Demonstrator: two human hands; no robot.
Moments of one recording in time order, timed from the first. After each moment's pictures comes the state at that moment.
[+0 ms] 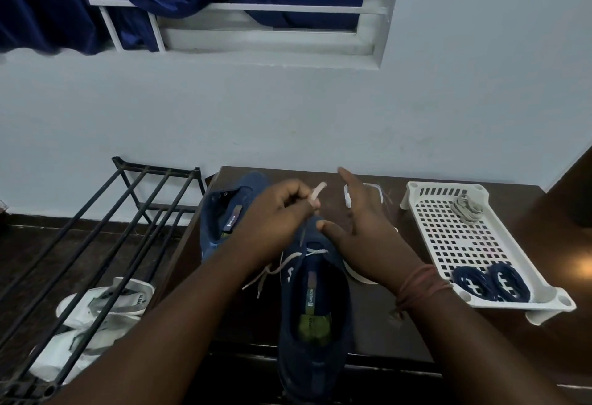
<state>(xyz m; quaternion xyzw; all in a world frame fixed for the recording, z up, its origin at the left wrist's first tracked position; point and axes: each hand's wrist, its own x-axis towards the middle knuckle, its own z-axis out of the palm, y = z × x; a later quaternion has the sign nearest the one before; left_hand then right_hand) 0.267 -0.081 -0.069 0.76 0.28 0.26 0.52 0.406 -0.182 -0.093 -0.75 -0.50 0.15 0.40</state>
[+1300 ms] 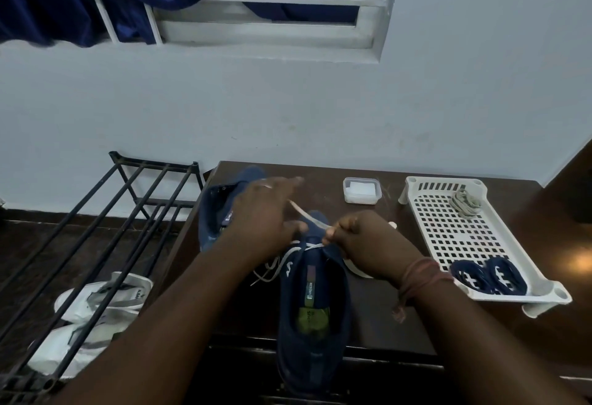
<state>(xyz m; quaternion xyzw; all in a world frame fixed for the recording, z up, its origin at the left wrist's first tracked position) 0.269 -0.051 -0.102 0.91 0.36 0.13 0.14 0.419 -0.182 -0.105 -0.79 -0.46 0.28 0.30</state>
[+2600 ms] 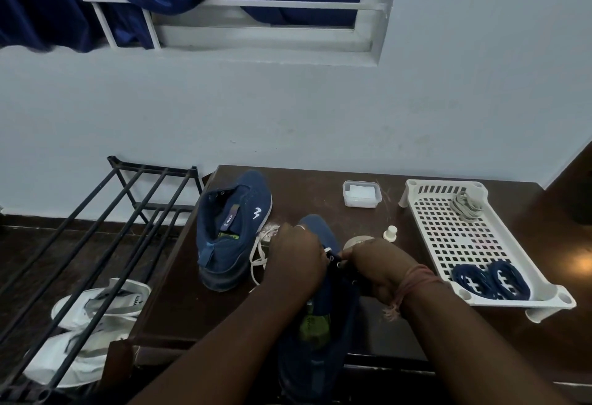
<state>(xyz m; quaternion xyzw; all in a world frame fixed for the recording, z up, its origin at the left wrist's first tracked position) 0.303 -0.101 -0.150 0.93 0.36 0.09 0.07 0.440 -0.180 -0.161 -0.81 -0.21 0.44 0.34</state>
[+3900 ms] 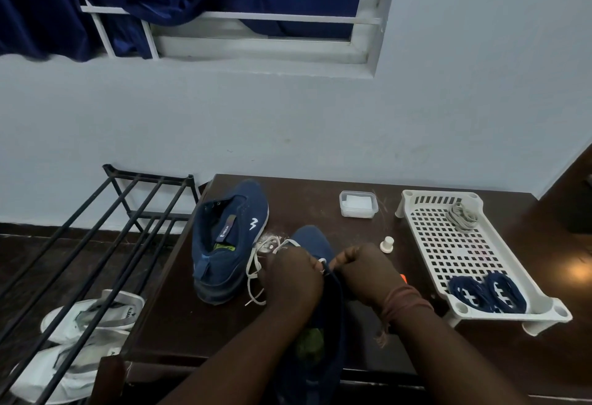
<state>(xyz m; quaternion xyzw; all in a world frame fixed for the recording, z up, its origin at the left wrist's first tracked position) 0.311 -0.104 -0.170 0.80 0.53 0.10 0.25 0.425 -0.180 -0.153 -0.85 -0.37 0.24 0.28</state>
